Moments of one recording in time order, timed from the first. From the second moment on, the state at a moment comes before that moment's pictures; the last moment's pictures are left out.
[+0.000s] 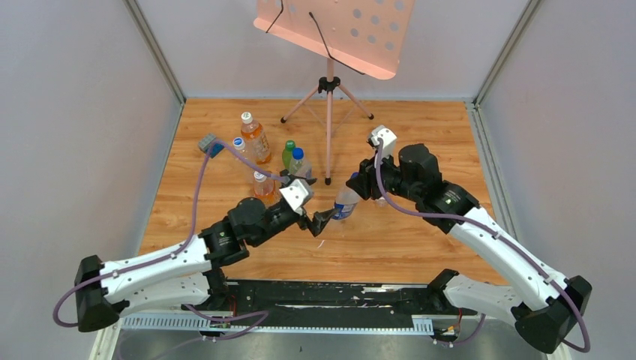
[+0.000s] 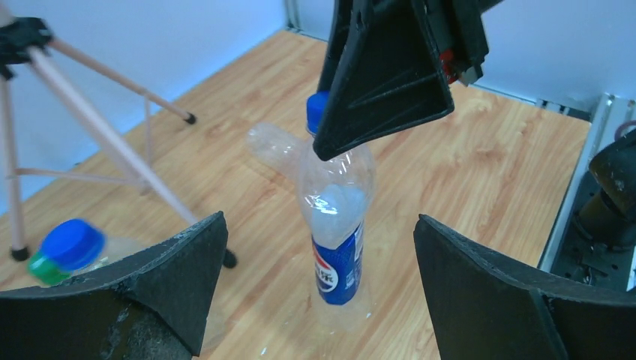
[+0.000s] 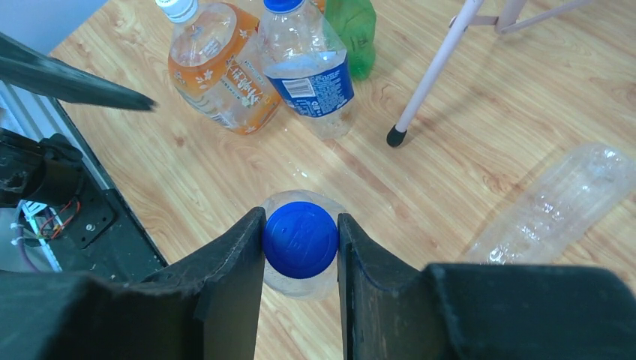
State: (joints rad) left arm -1.13 0.92 0.65 0.28 -0.15 0.08; right arm 0.68 1.01 1.01 -0.40 -0.18 0.14
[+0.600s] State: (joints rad) left arm -1.13 0.53 0.81 -0.28 -0.53 0.08; right arm 0.77 1.24 1.06 -0.26 -0.19 -0.03
